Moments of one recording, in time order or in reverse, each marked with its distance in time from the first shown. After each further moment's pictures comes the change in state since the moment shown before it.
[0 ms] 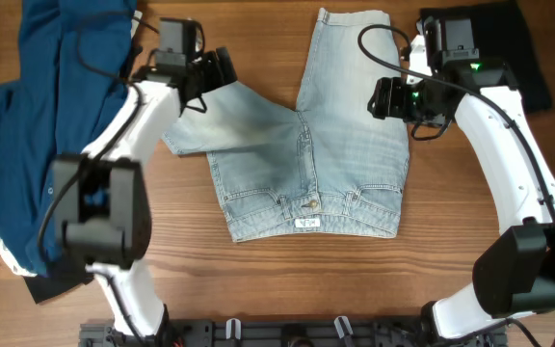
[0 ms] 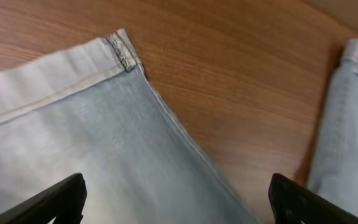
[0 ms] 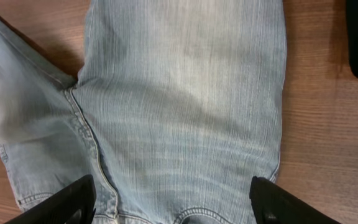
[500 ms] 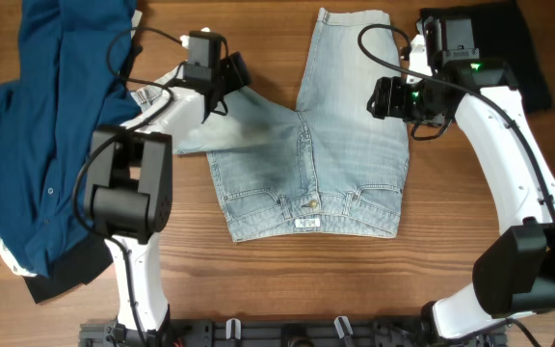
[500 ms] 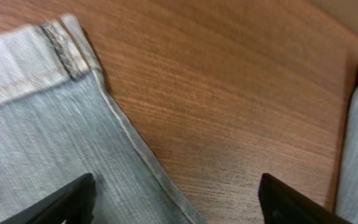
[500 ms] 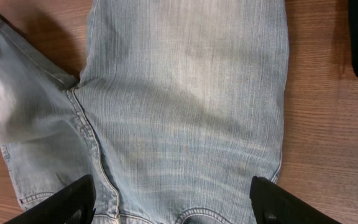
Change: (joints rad) left arm -0.059 0.165 0.000 0.237 -0.051 -0.081; right arm 0.000 0.000 0.000 -0.001 -0.006 -0.002
